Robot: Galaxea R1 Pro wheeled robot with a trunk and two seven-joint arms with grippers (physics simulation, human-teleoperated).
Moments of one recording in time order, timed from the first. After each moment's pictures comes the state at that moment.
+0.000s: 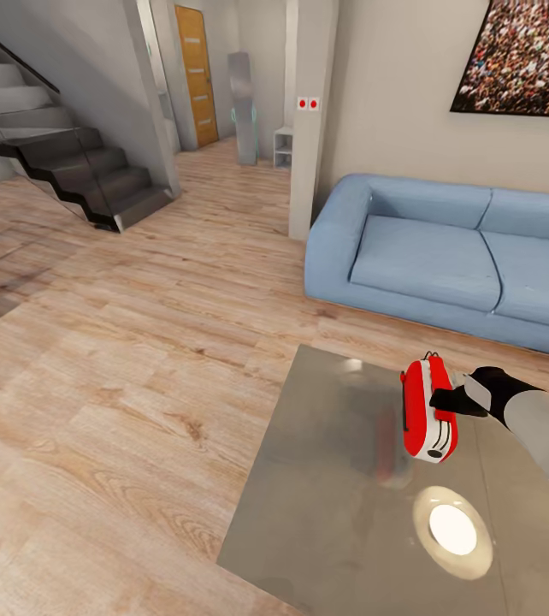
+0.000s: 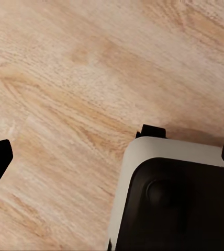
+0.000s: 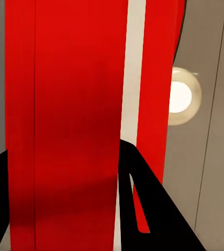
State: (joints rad) left arm 0.06 0.00 0.20 -0.60 0.00 -0.19 0.06; right arm -1.30 -0.33 -0.03 0.07 0.00 0.52 0.08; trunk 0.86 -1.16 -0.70
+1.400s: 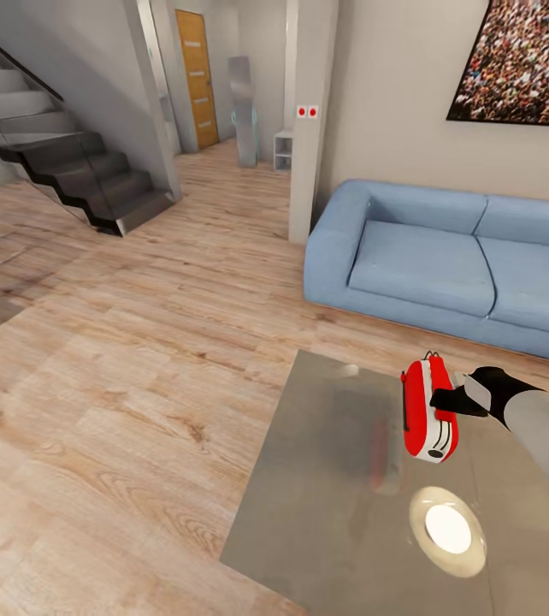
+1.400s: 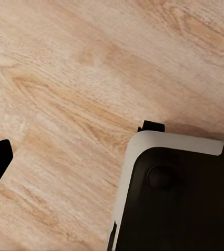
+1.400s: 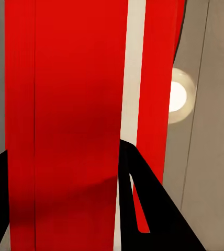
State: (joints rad) left arm 0.06 0.00 0.20 -0.60 0.00 -0.20 0.06; right arm -1.30 -0.33 -0.04 0.07 0.00 0.52 0.07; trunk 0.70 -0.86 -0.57
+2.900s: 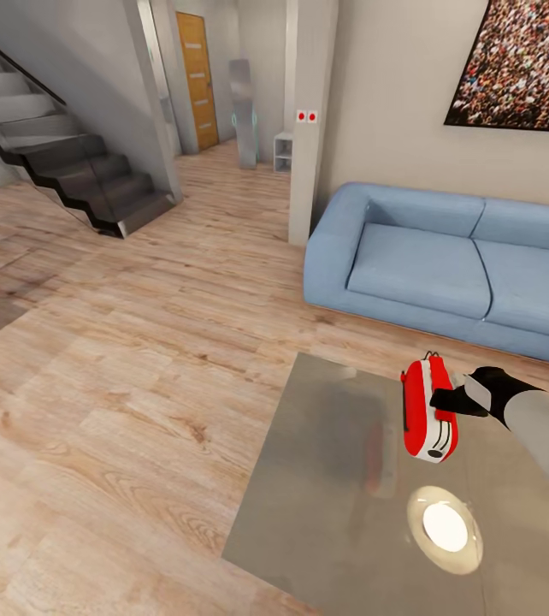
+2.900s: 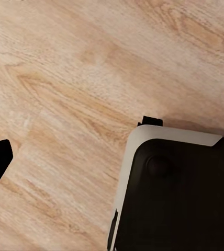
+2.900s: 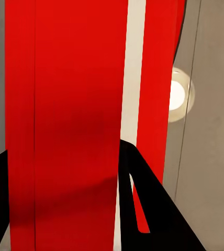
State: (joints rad) left arm 0.06 0.00 0.20 -0.60 0.00 -0.20 0.06; right arm -1.30 -0.33 -0.04 0.07 0.00 0.52 0.08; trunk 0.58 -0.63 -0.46
